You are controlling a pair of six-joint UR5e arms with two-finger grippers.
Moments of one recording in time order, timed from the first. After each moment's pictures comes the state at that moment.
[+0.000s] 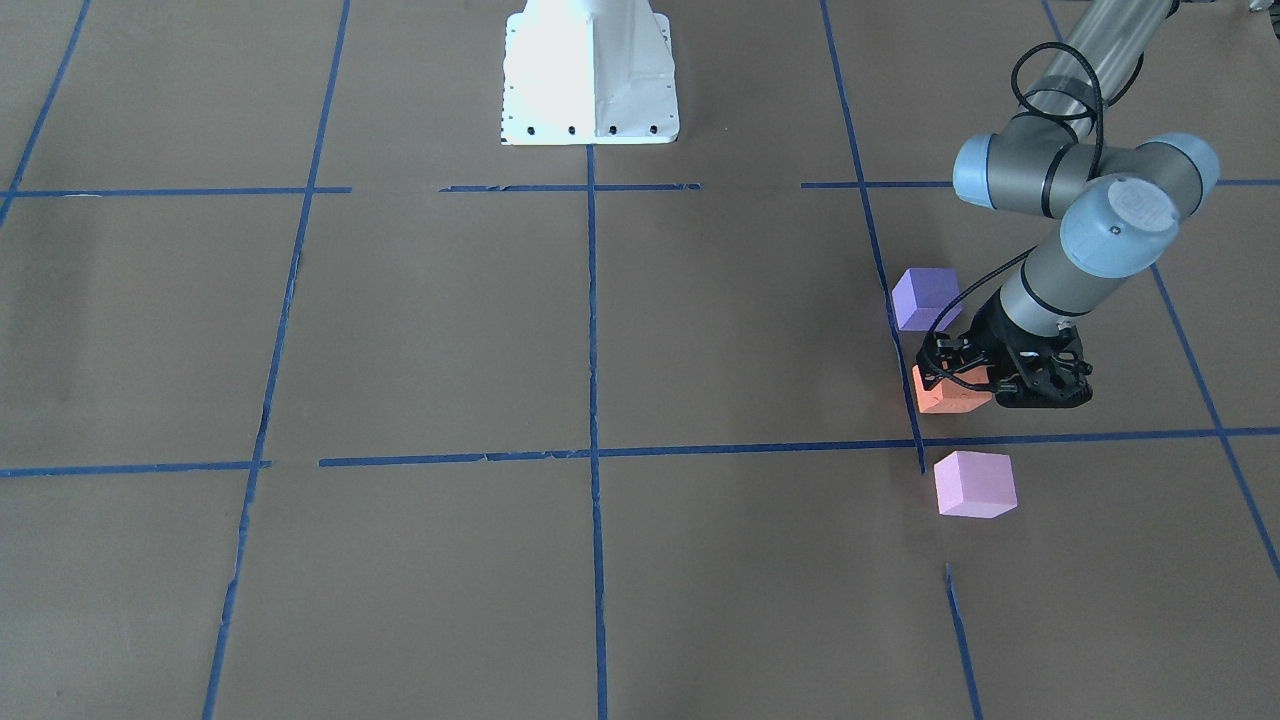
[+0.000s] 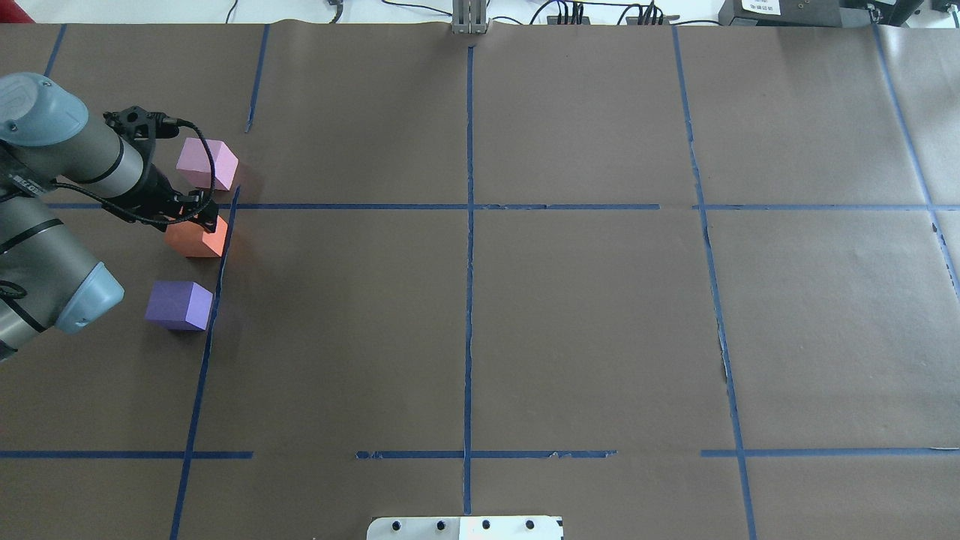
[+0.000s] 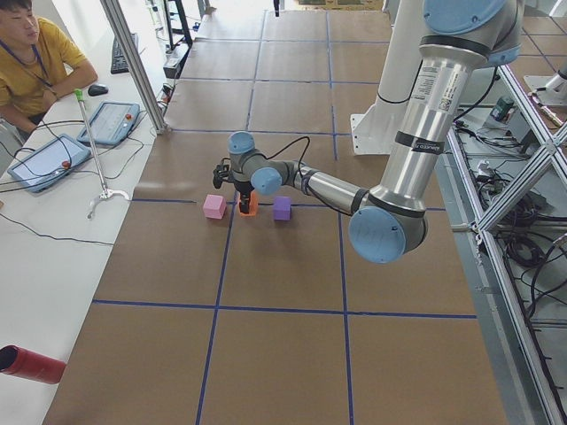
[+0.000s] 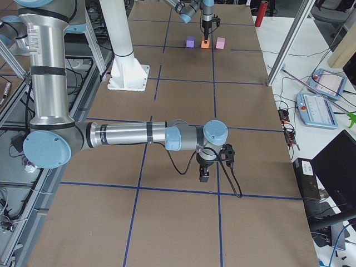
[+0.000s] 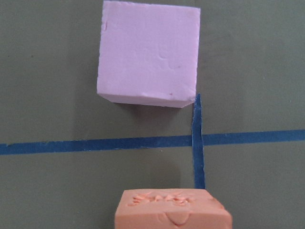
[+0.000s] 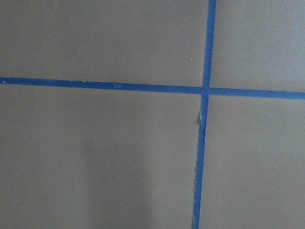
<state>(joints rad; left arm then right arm) -0.90 -1.86 -1.54 -1.94 -2.13 -0.86 1.46 -1.56 1.64 -1.61 2.38 0.06</state>
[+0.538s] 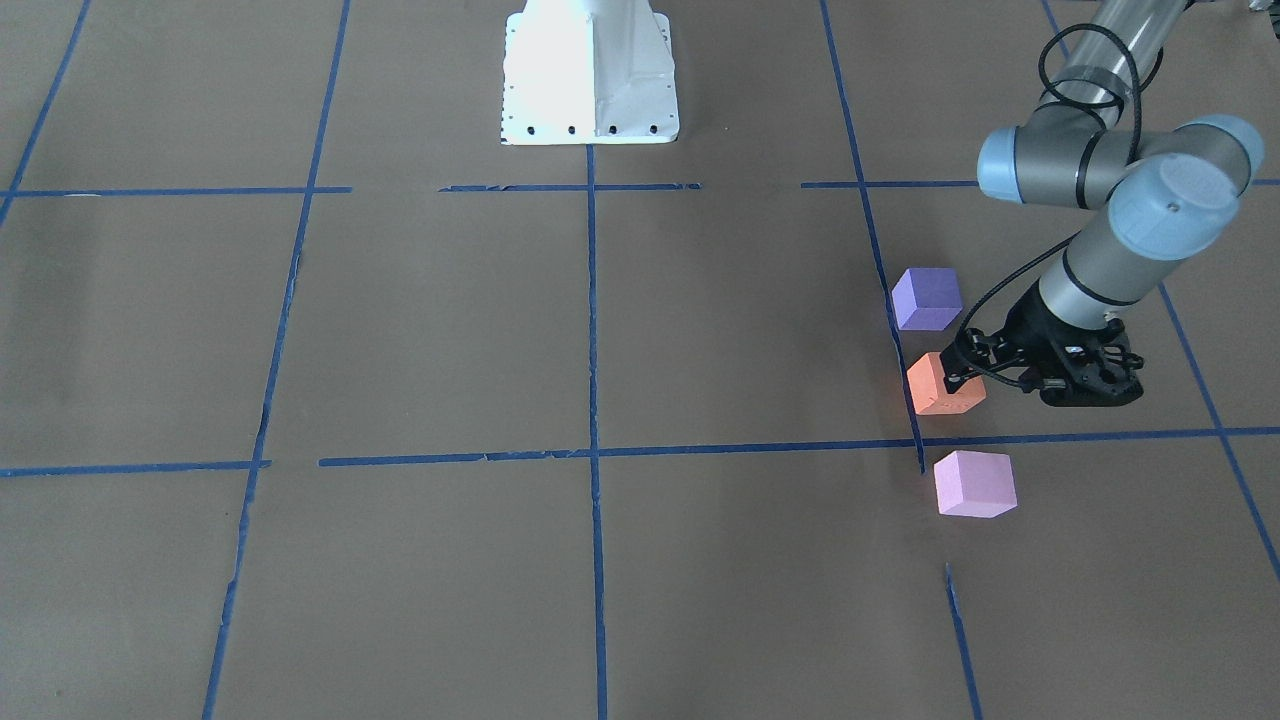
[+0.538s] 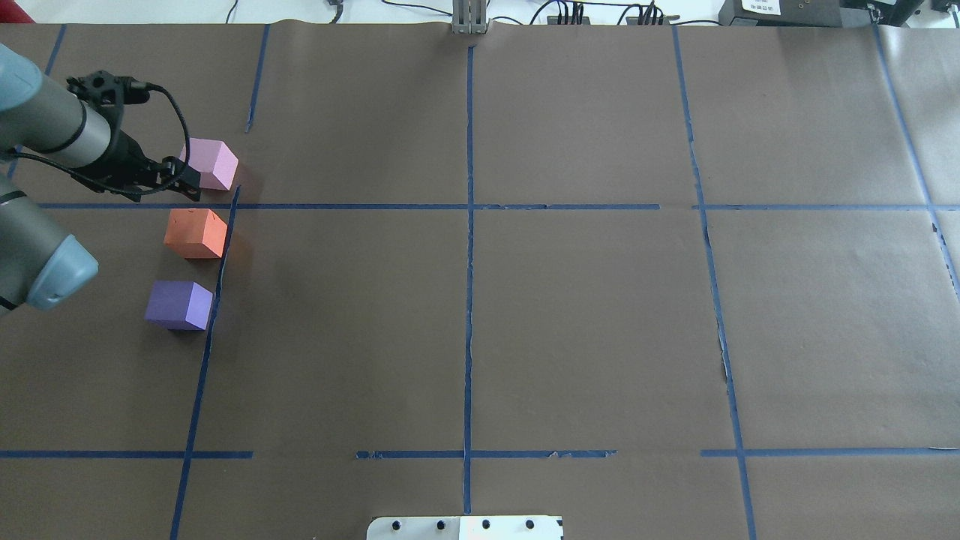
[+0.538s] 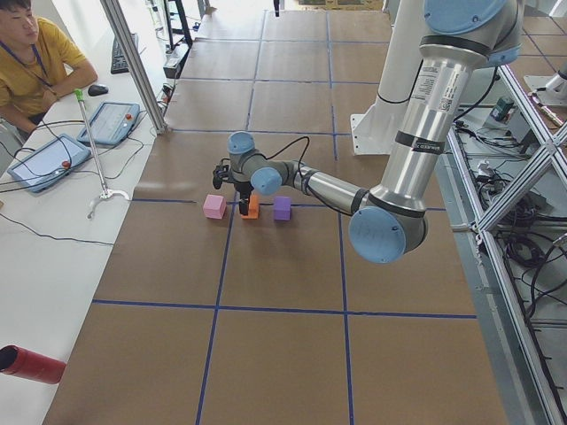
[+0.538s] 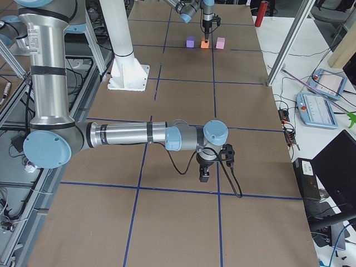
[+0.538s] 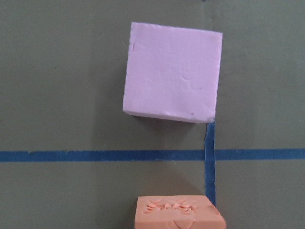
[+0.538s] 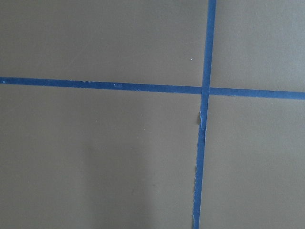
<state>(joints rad) -1.03 -1.85 -1.63 -1.91 -2.16 -0.80 1.46 -1.56 1.64 -1.61 2.38 0.06</state>
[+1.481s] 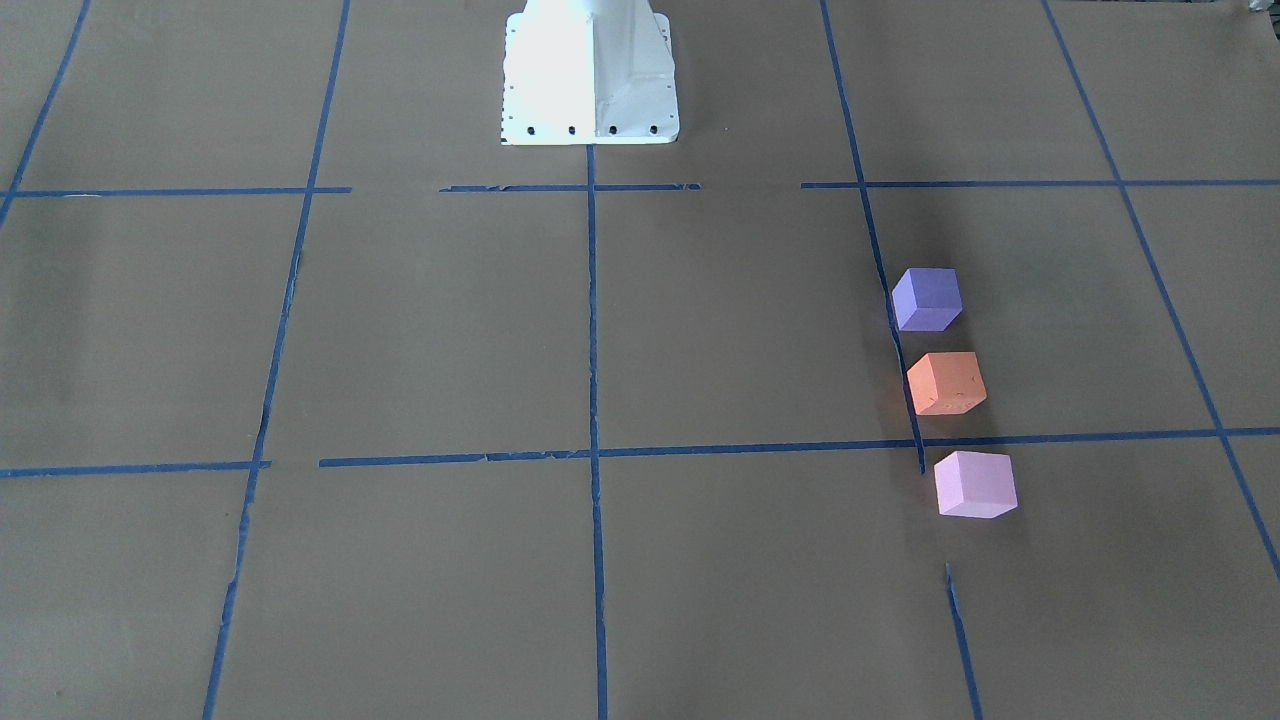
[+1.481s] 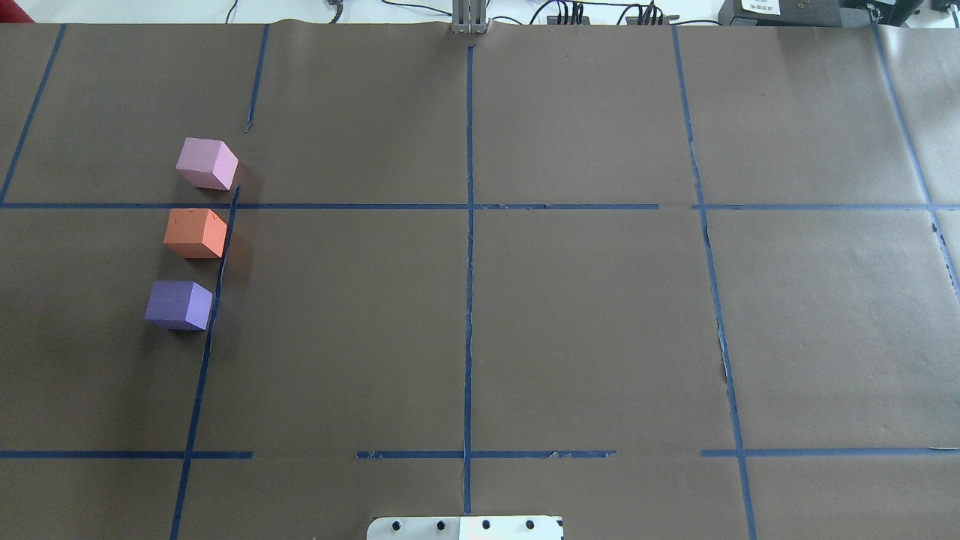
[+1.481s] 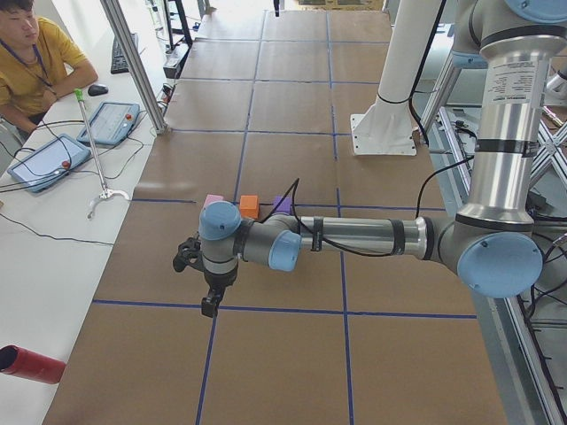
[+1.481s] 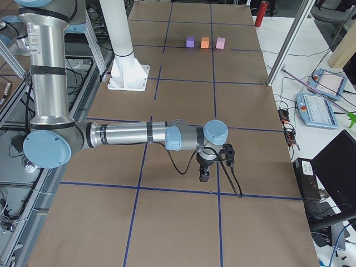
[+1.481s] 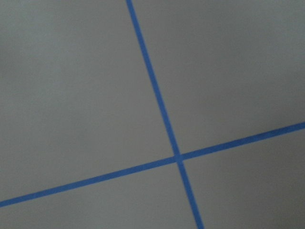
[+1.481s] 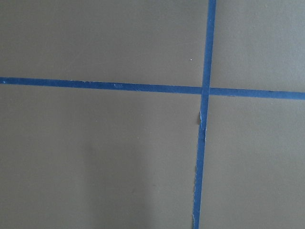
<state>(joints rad) -1.53 -1.59 -1.51 -1.80 -2.20 0.11 1.46 -1.56 1.64 -1.61 2.38 0.06</state>
